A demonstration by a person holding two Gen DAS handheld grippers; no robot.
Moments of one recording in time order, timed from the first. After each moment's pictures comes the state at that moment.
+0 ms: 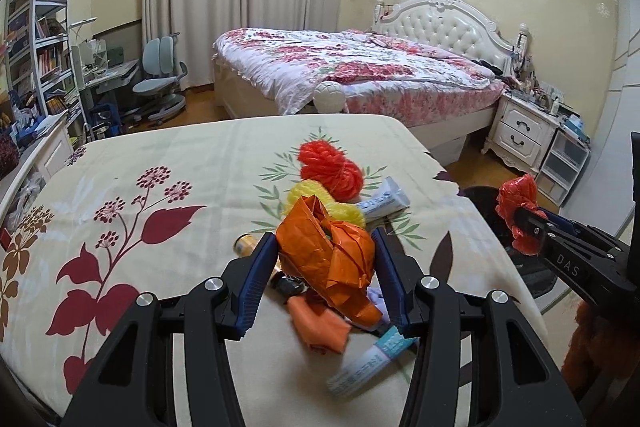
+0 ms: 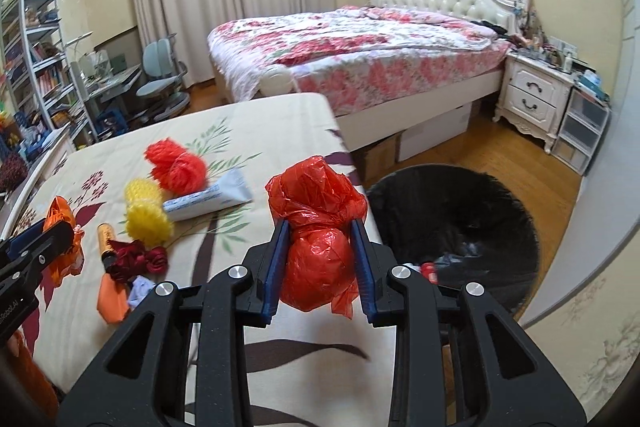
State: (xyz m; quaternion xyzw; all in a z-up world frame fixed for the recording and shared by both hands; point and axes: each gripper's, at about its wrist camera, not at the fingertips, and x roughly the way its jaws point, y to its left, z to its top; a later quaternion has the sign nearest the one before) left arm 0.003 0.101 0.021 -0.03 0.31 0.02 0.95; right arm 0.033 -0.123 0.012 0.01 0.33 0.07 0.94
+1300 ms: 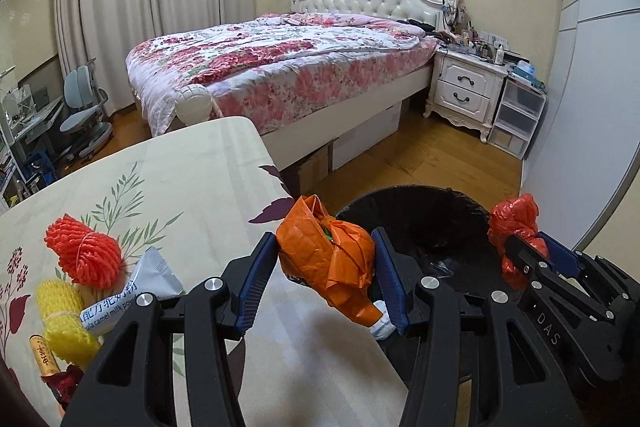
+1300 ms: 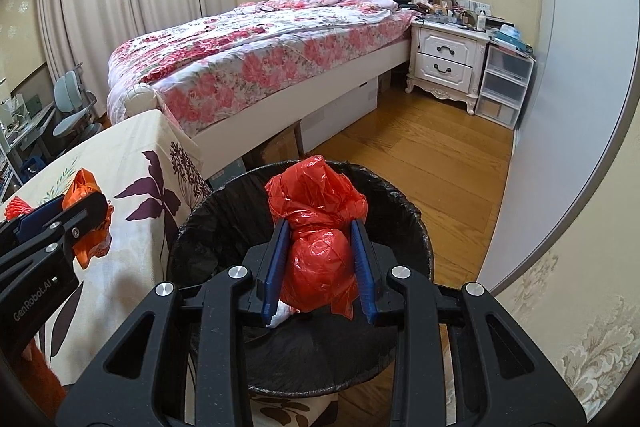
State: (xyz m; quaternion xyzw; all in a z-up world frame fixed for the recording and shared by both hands) left arm 0.136 -0.084 -0.016 0.04 0.34 -0.09 0.94; right arm 0.097 -0.258 -0.033 0.06 0.34 -0.08 0.93
